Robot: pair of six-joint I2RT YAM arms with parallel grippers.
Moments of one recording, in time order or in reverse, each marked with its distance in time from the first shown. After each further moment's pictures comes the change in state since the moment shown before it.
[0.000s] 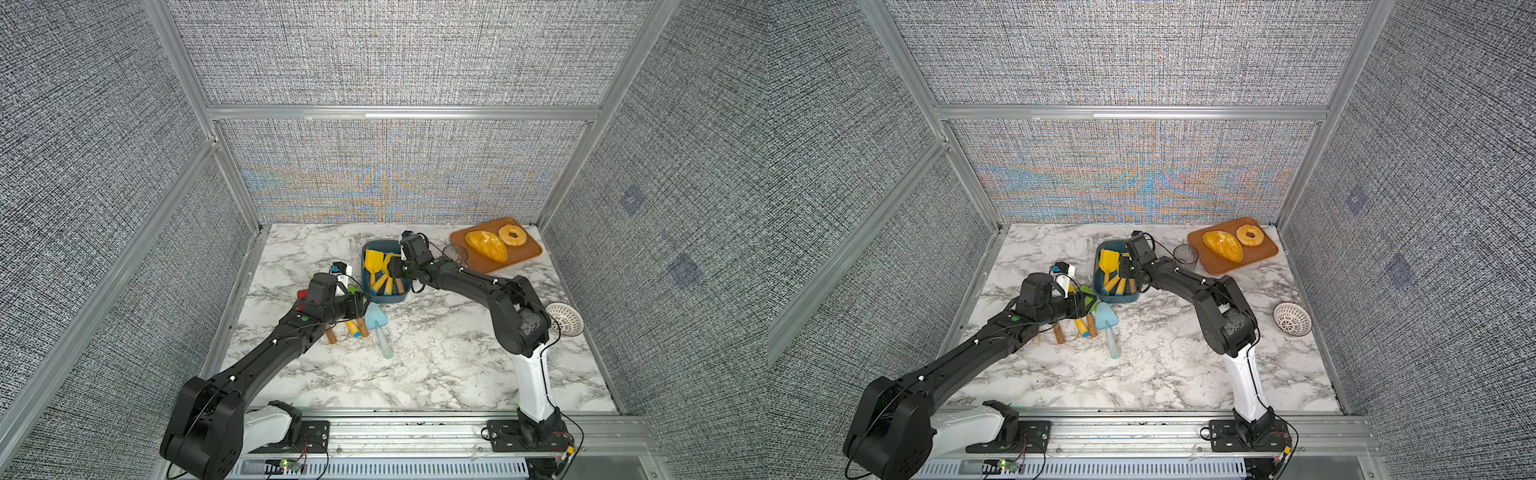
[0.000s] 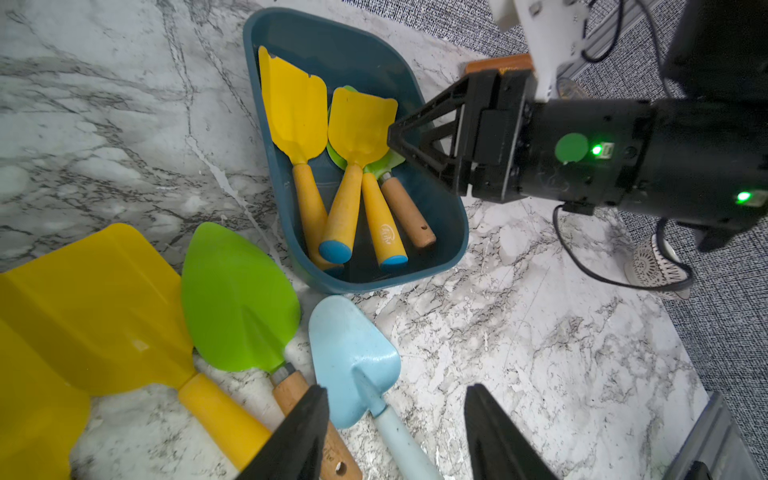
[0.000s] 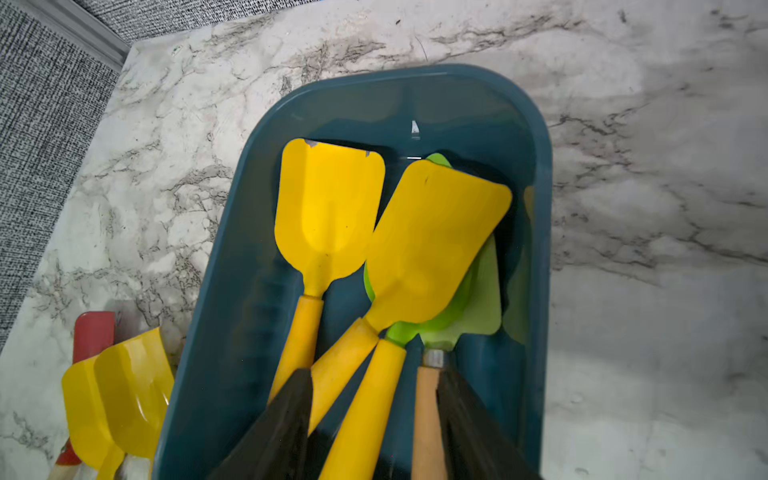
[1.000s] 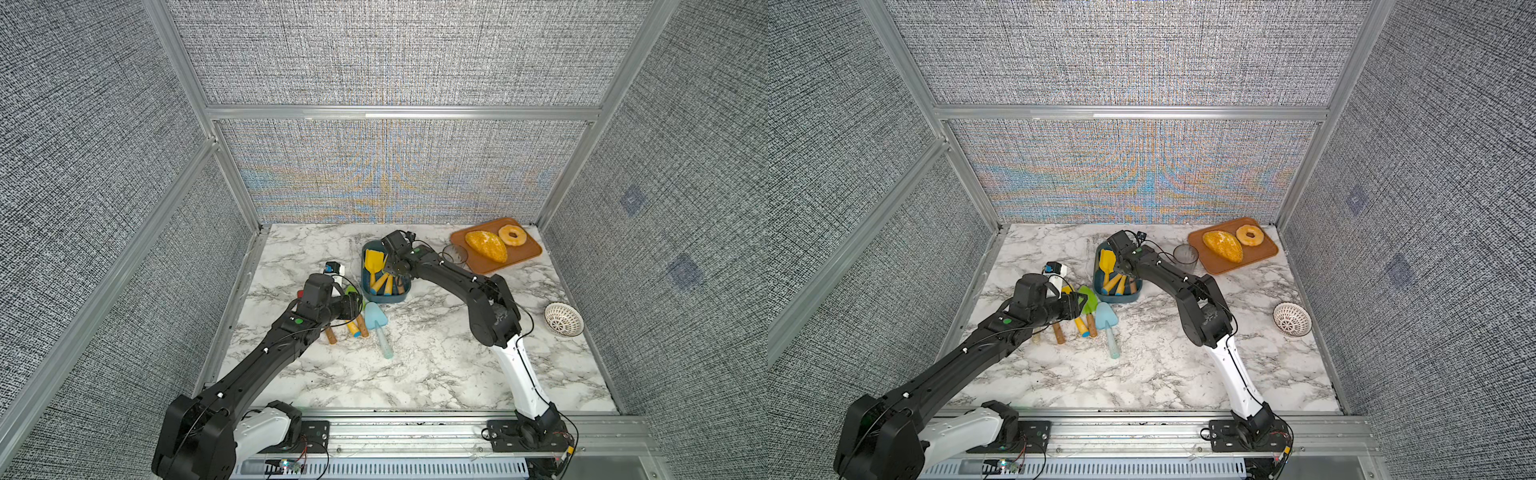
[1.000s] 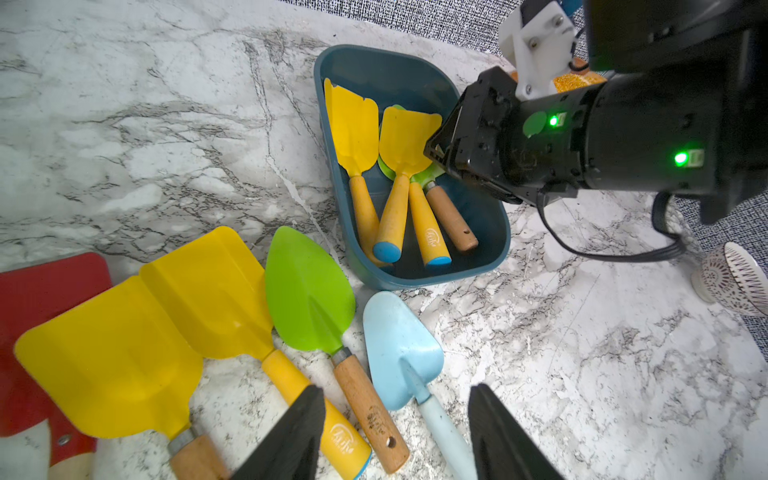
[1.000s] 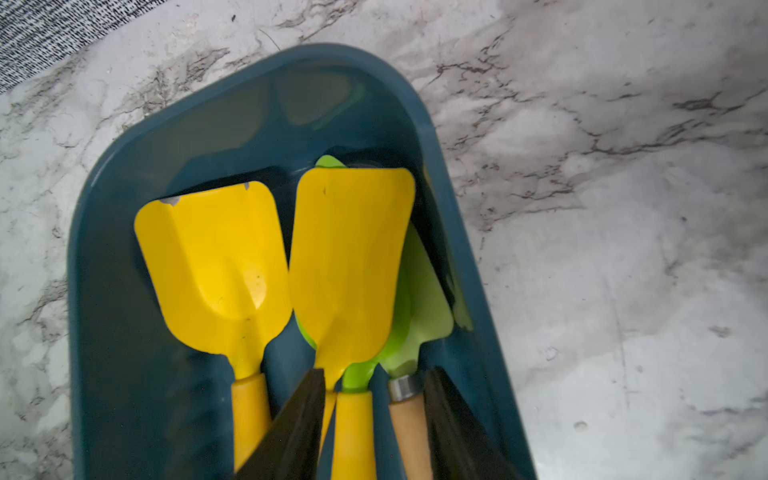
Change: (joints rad) left arm 0.000 -0.070 0.022 -0.127 -0.128 0.056; right arm 0.030 0.223 0.387 -0.417 0.270 0.309
